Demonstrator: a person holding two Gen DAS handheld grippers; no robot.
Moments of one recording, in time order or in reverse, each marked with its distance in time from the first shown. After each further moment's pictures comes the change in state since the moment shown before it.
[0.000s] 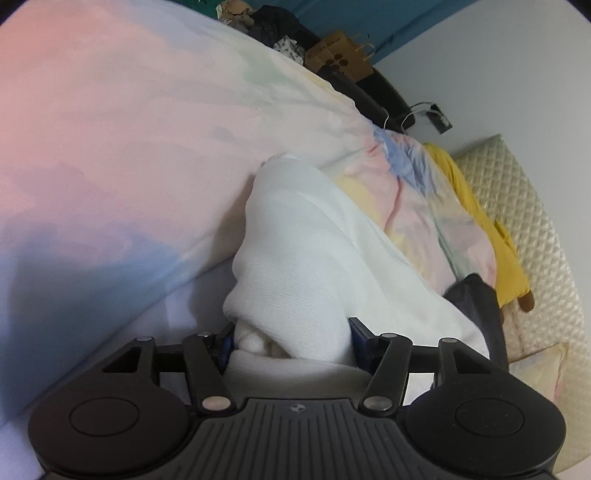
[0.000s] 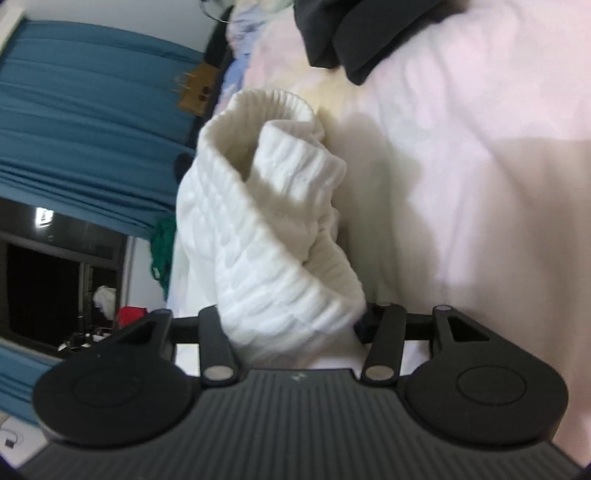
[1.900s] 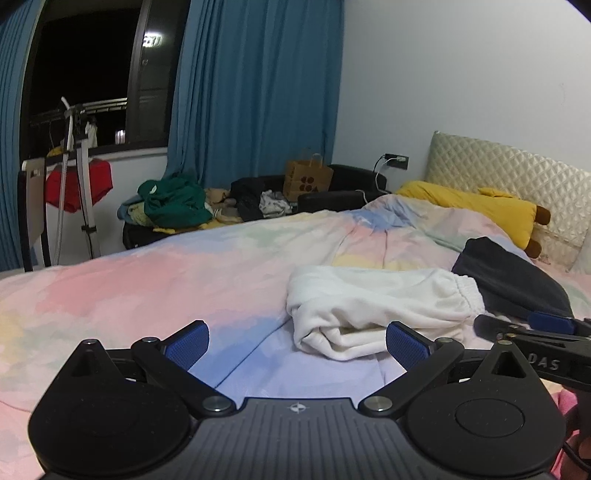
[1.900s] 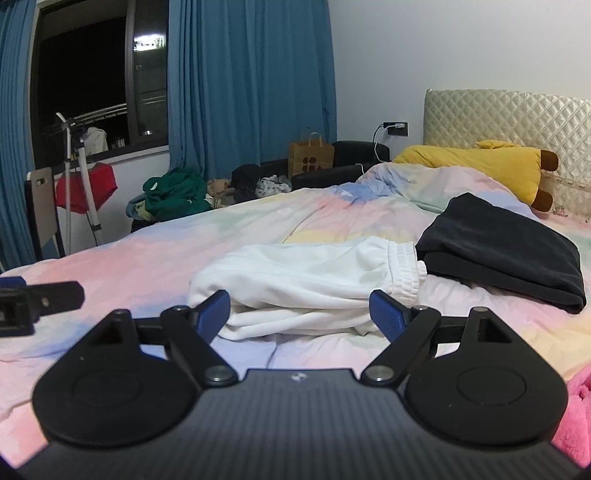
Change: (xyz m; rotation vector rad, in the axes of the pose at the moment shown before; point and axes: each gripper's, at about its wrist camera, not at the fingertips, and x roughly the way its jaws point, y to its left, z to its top) left arm -0.284 -0.078 -0.194 0.586 -0.451 0.275; right arm -0.183 0.121 -0.239 -1.055 -0.420 -0.171
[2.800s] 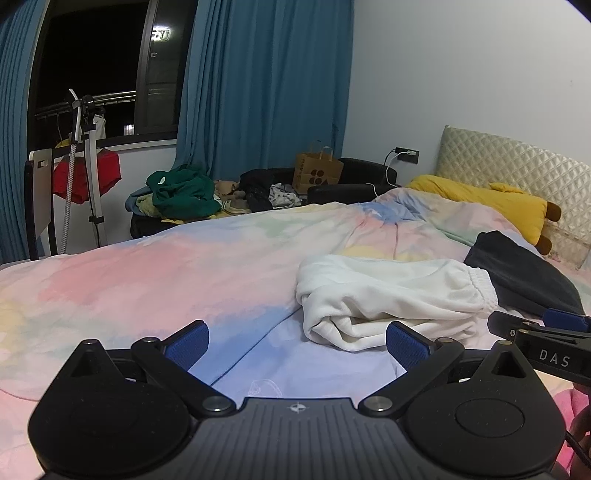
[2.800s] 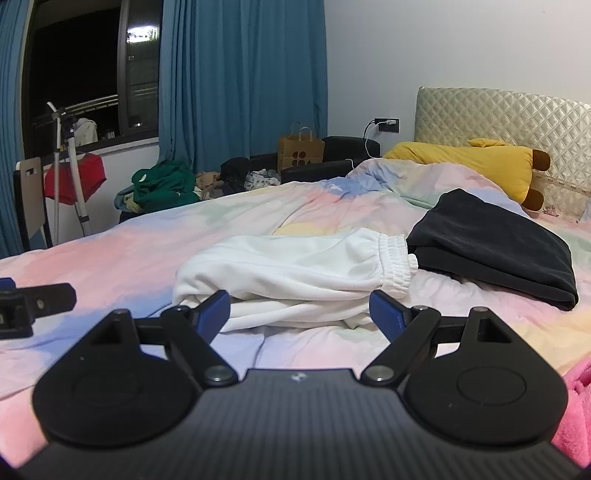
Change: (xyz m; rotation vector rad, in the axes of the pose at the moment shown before) left arm 0.012 0.006 -0.013 -0.009 0.015 0.027; right arm 0.007 0.002 -0.007 -0.015 0.024 -0.040
